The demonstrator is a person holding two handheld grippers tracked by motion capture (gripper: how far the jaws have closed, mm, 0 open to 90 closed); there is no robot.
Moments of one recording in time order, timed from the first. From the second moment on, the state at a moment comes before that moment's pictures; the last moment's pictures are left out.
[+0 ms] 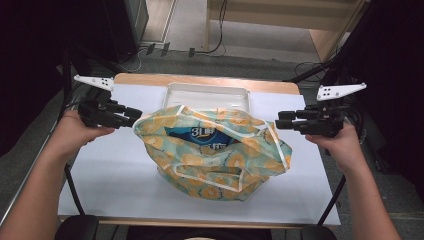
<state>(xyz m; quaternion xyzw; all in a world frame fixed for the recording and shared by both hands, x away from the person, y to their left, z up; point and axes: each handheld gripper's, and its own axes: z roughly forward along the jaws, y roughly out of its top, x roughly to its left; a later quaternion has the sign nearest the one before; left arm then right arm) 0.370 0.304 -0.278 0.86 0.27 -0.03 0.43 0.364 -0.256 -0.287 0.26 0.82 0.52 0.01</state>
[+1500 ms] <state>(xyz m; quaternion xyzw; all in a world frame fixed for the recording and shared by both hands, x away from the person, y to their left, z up) 0.327 0.244 -0.231 0.89 0.22 -0.01 0.39 0.292 -0.214 -0.268 0.25 0.84 0.47 0.06</state>
